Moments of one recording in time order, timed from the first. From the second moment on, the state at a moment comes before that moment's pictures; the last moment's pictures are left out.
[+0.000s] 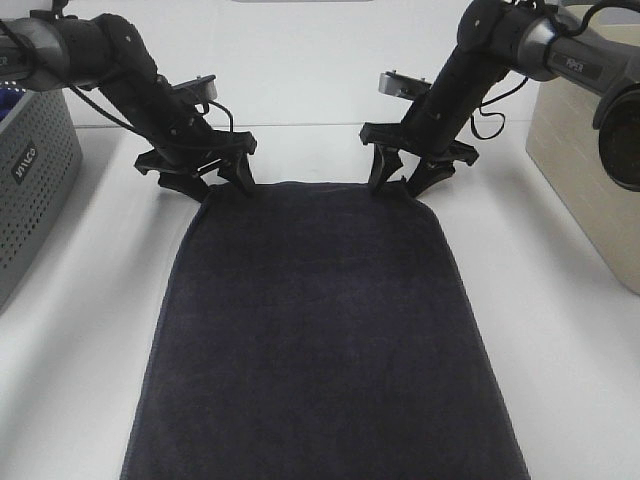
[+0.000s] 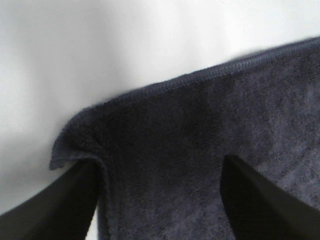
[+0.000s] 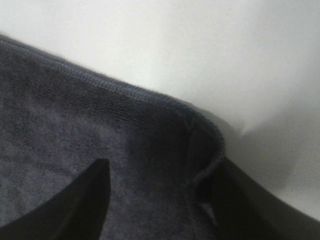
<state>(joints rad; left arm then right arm) -0.22 2.54 -2.08 -0.46 0.93 0.17 0.19 2.67 -2.36 0.34 1.21 -0.14</state>
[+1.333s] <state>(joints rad) -0.22 2.56 -2.20 -0.39 0.59 0.25 0.19 2.70 -2.52 0.18 0.87 -0.20</state>
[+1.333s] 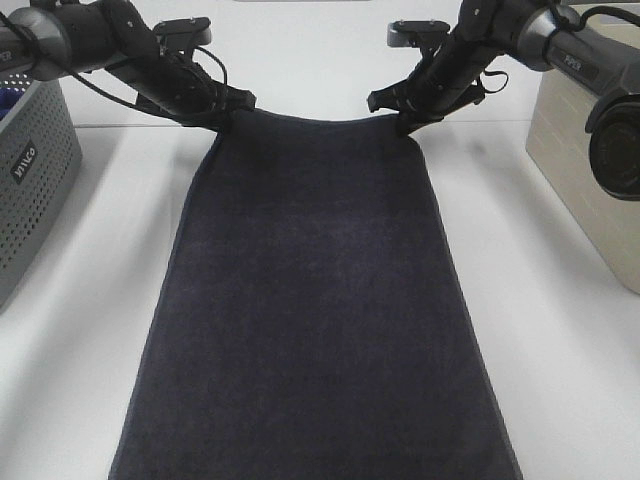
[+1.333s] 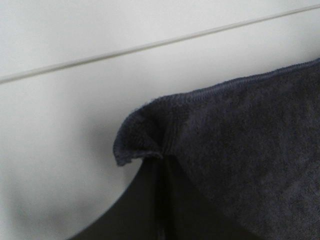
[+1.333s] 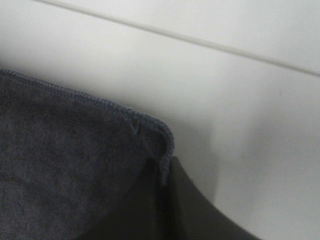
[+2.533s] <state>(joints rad) -0.22 2.56 -2.20 -0.40 0.29 0.36 0.19 2.70 -2.52 0.28 0.57 -0.36</state>
